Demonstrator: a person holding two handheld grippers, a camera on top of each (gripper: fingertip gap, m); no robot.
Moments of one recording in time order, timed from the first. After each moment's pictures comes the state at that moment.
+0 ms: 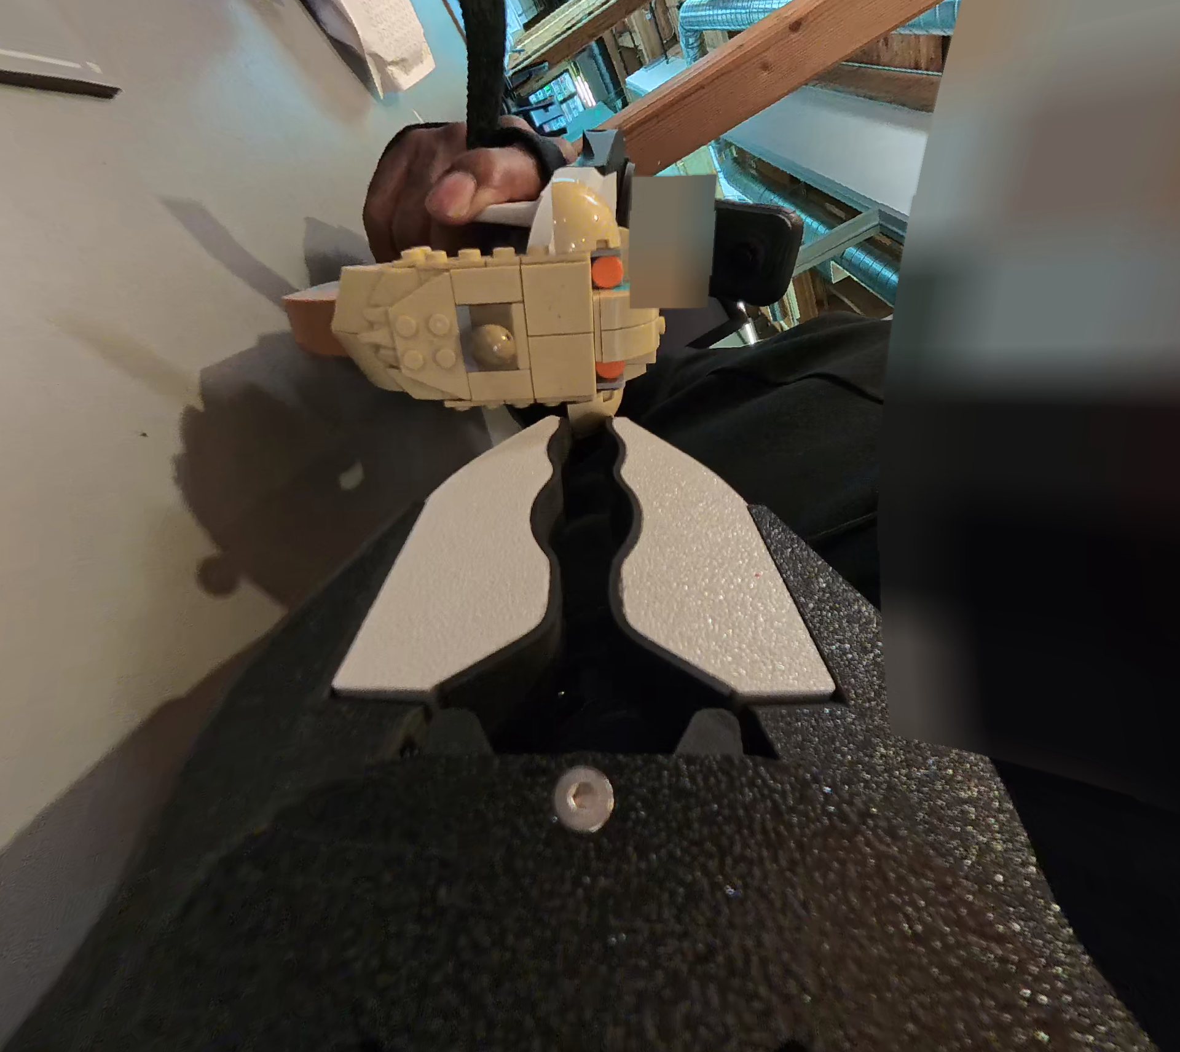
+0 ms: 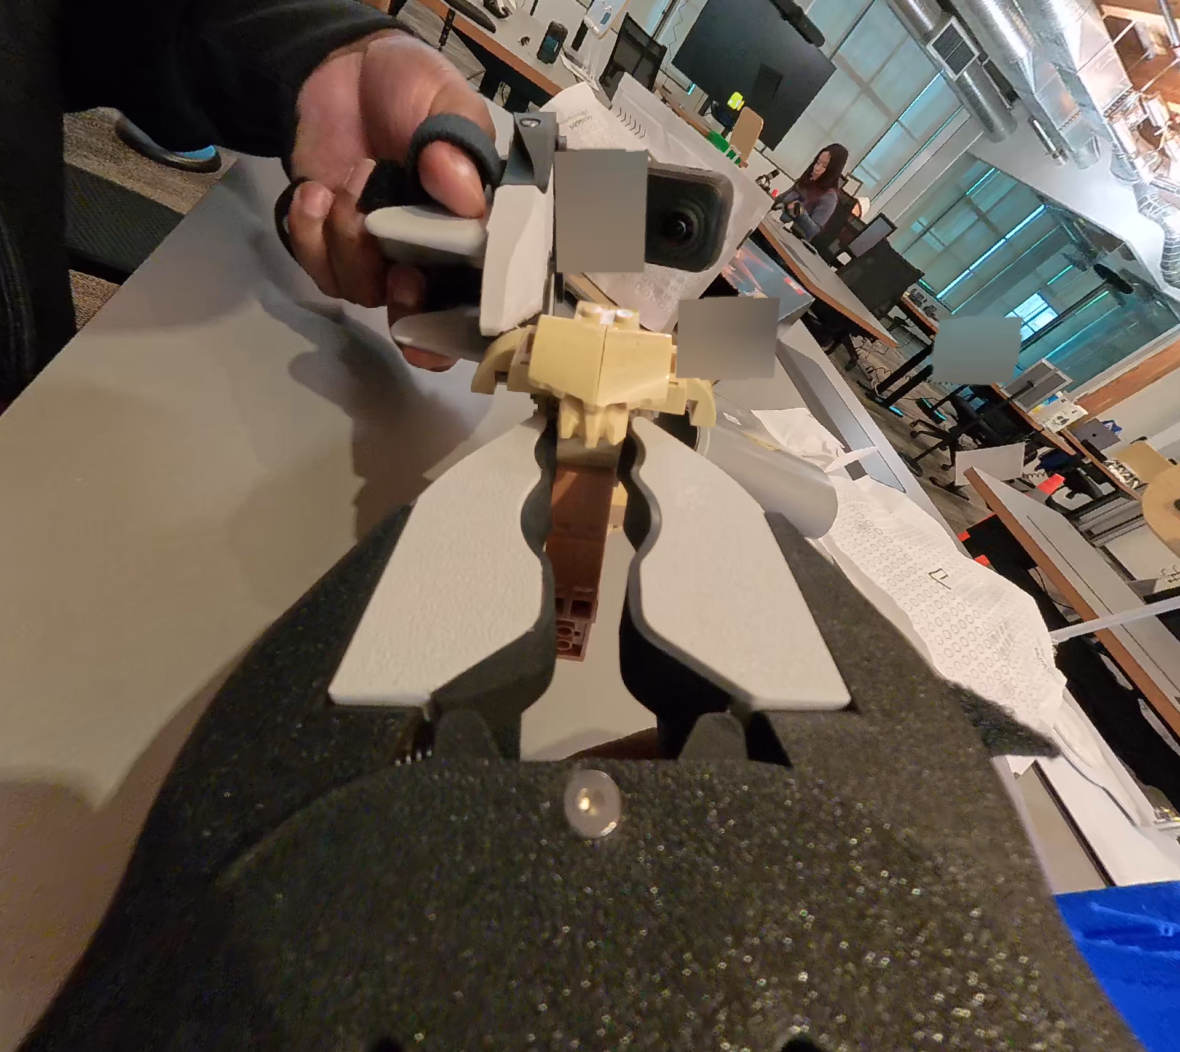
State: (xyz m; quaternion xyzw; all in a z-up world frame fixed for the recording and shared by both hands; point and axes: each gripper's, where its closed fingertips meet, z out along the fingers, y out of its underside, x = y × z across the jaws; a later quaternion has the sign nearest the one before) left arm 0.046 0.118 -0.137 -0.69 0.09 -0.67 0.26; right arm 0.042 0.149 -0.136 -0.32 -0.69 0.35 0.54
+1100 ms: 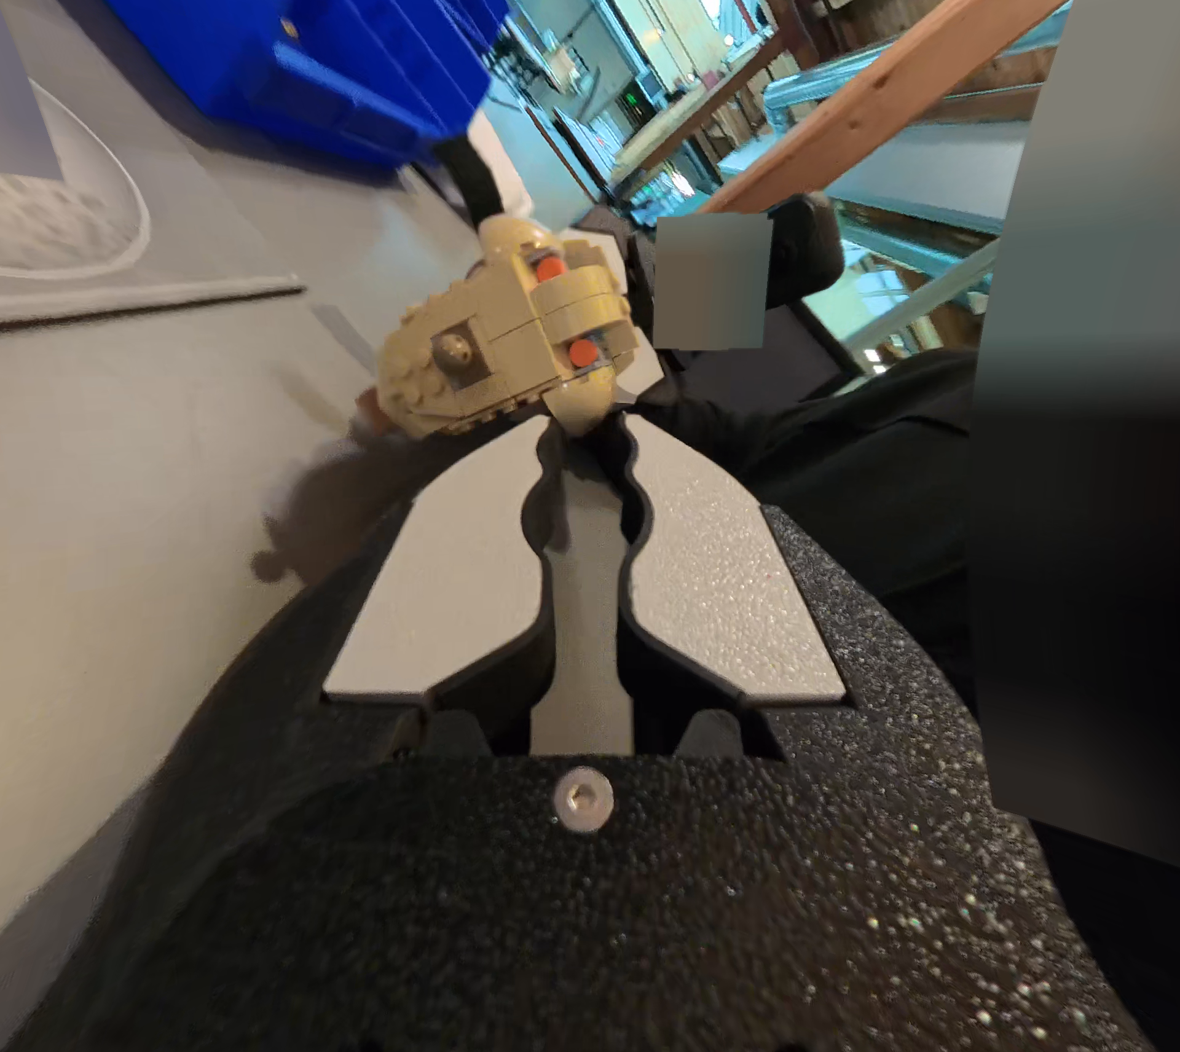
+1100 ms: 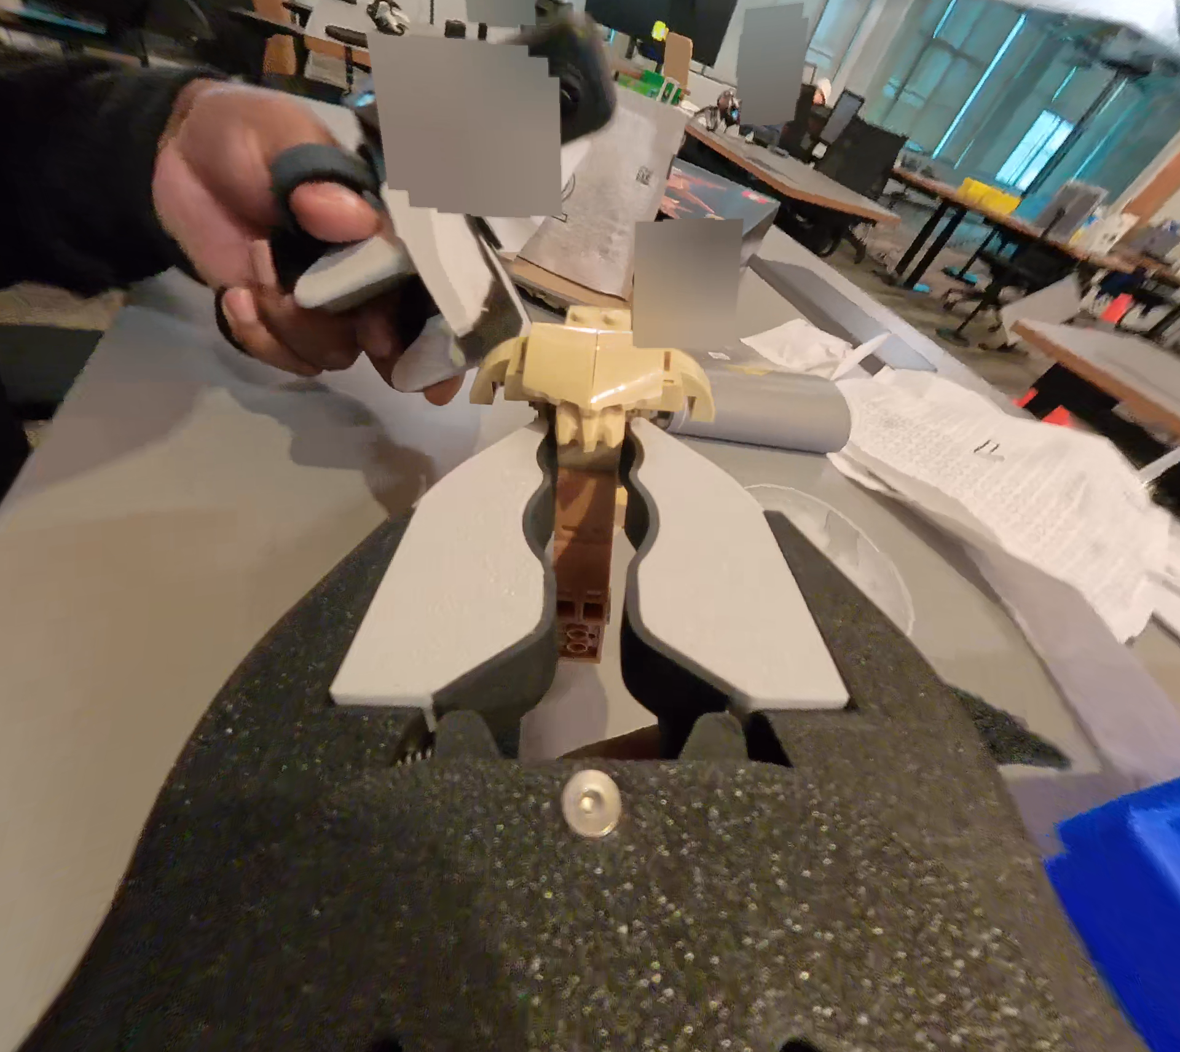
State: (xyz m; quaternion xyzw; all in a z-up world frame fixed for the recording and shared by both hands) left arm 0.028 0.144 -0.131 -0.71 0.09 -0.59 0.38; right arm 0.030 0.177 -0.137 -0.44 -0.62 0.40 0.51
